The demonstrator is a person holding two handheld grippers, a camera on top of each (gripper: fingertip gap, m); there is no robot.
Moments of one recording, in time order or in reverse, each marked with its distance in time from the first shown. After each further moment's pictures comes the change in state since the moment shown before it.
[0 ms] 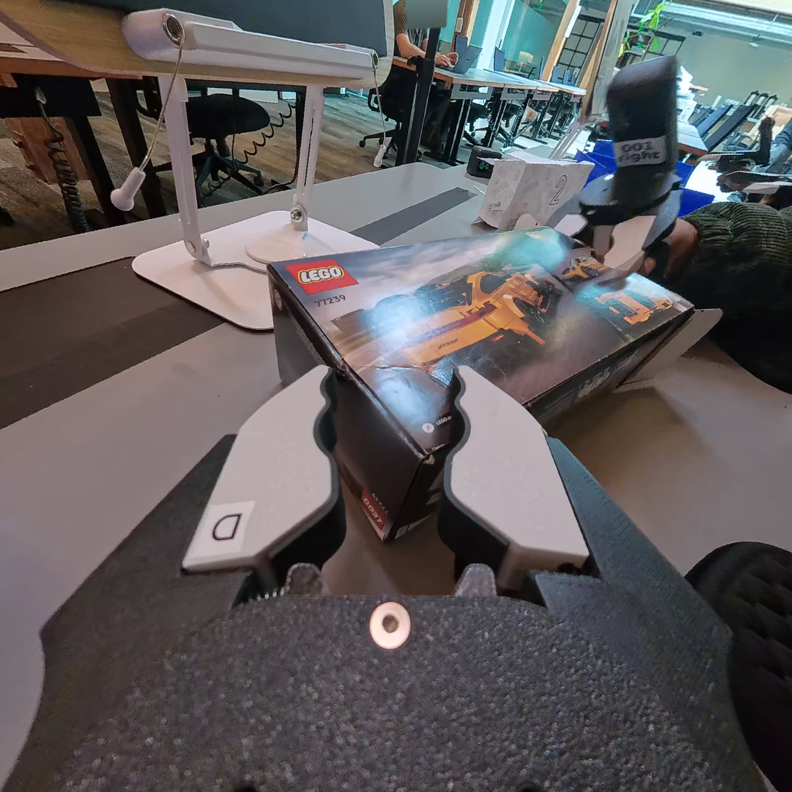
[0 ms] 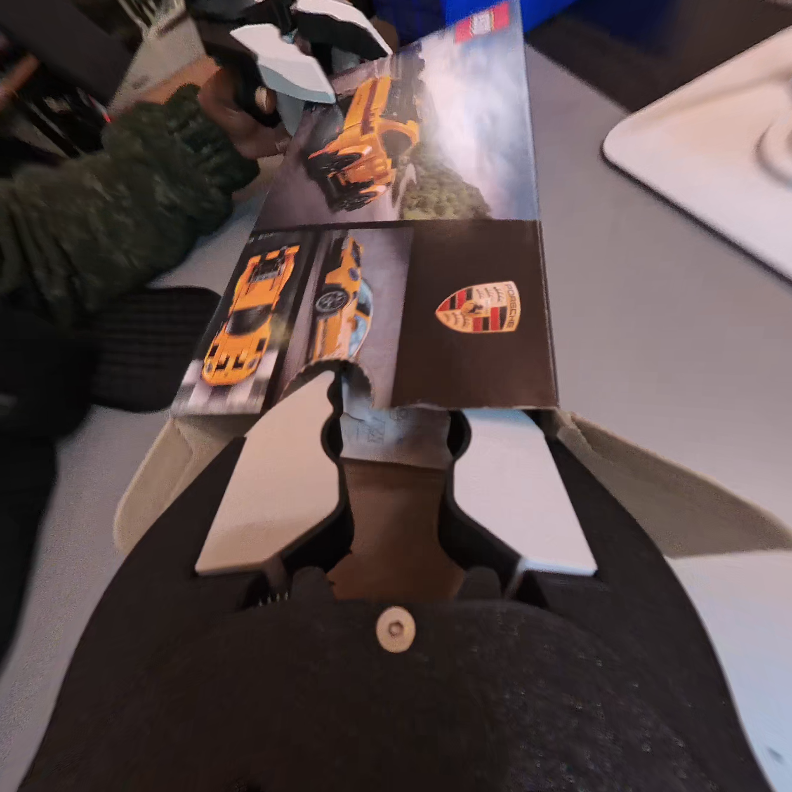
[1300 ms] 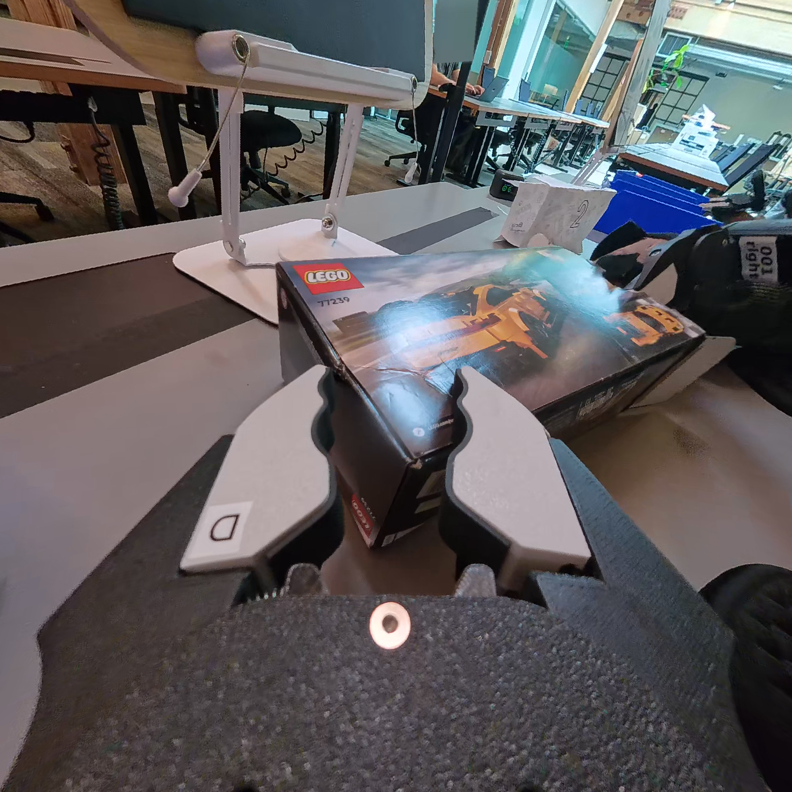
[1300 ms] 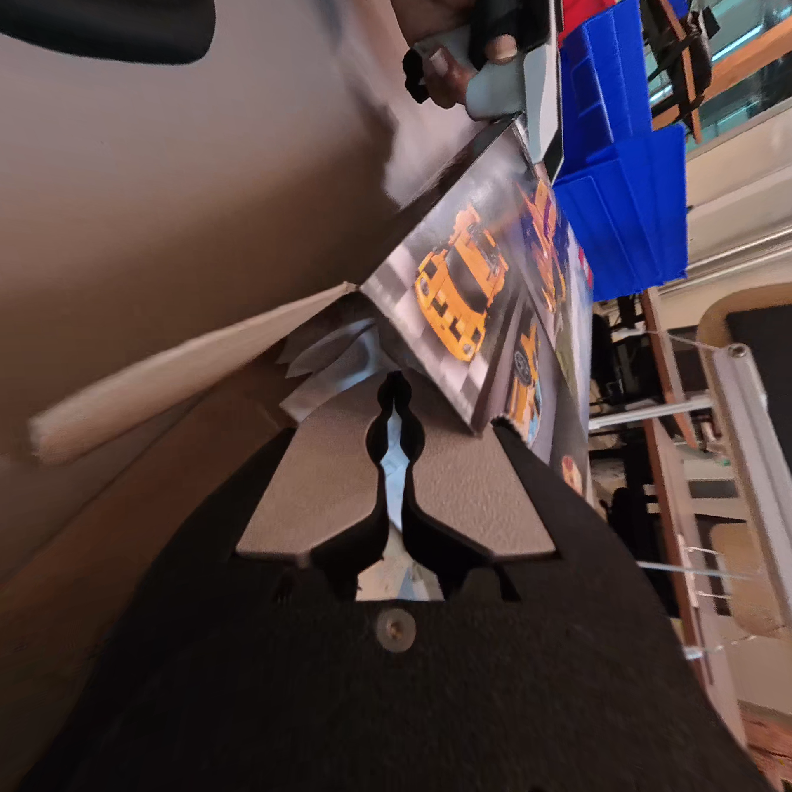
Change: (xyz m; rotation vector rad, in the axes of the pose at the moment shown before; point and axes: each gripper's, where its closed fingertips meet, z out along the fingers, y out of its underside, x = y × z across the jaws) left arm -0.013 -0.001 -0.010 0.041 -0.054 -0.042; right arm -0.030 0.005 0.040 -0.035 0.240 -1.158
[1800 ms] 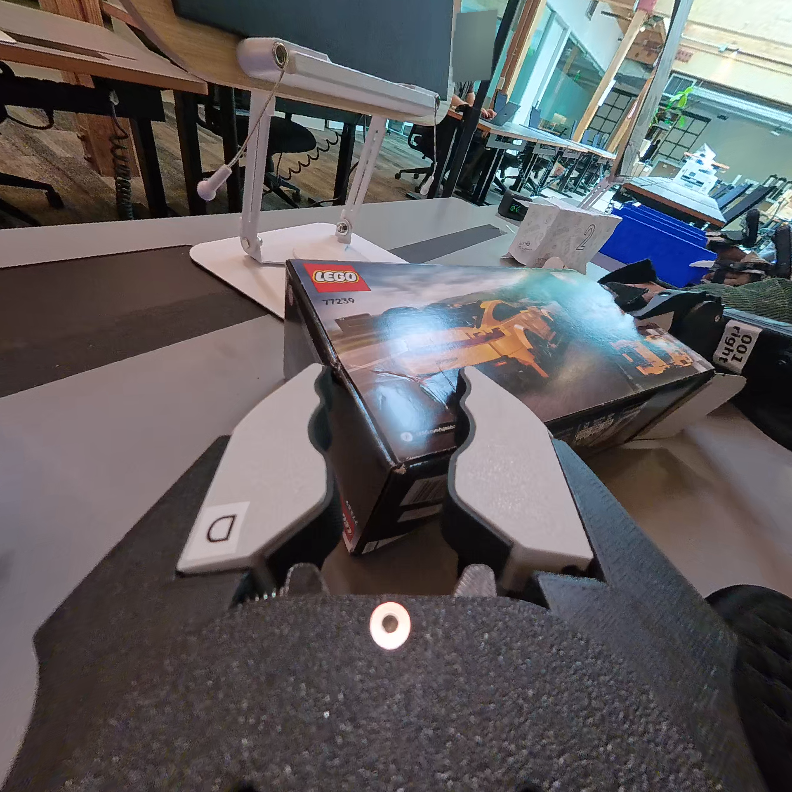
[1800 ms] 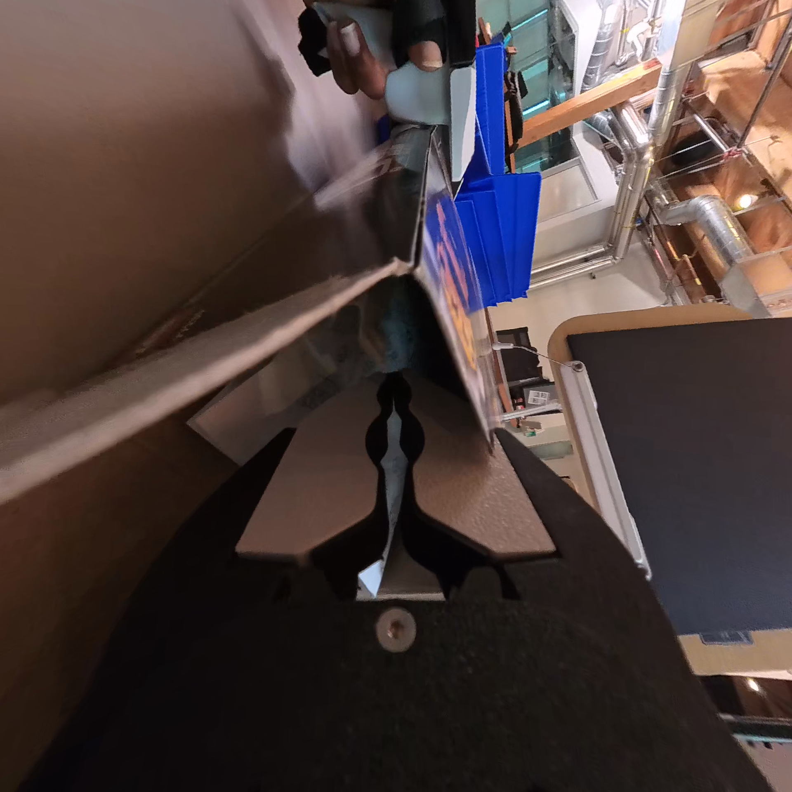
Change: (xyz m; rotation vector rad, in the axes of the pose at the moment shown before) left arm -0.008 -0.001 -0.004 0.028 -0.023 -0.062; right arm 0.027 -0.004 0.024 -0.032 0.354 -0.203
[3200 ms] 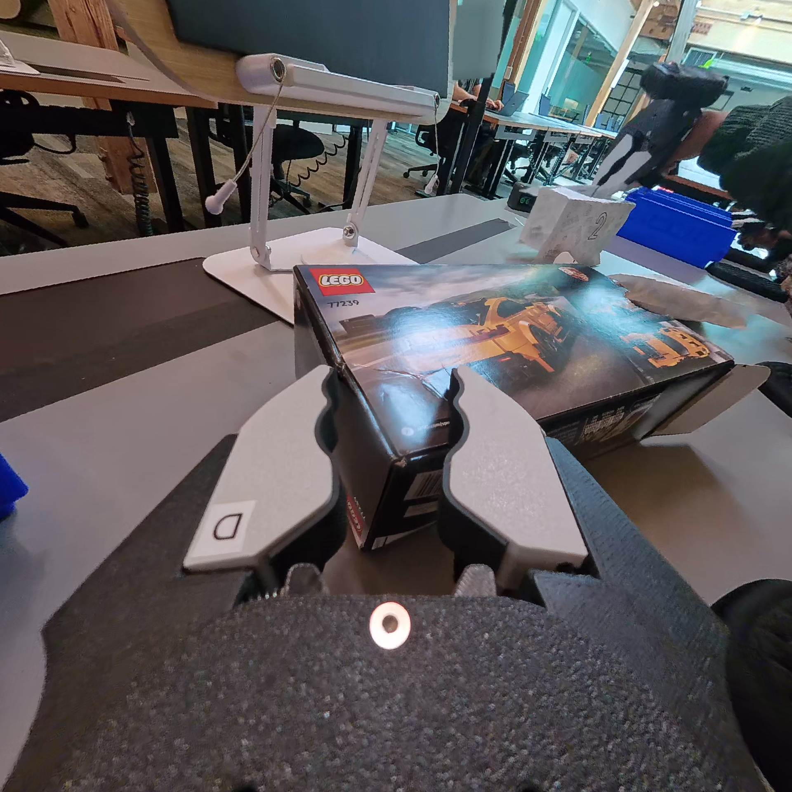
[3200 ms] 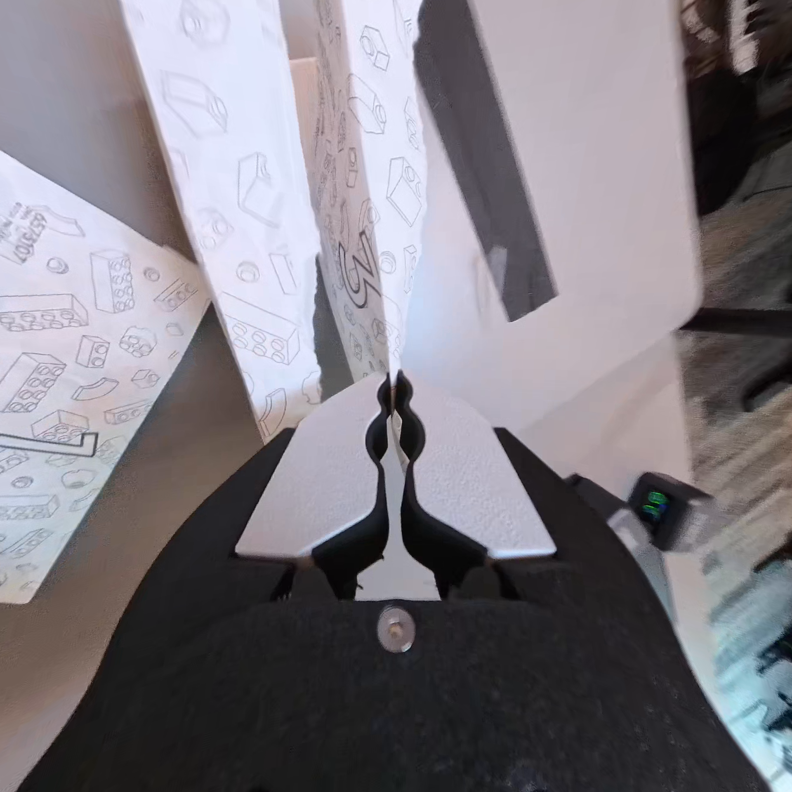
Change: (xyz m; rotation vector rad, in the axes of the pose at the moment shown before) left arm 0.000 -0.002 -0.002 -0.002 -0.022 0.056; right arm 0.110 0.334 -0.322 -1.026 -0.506 0.797
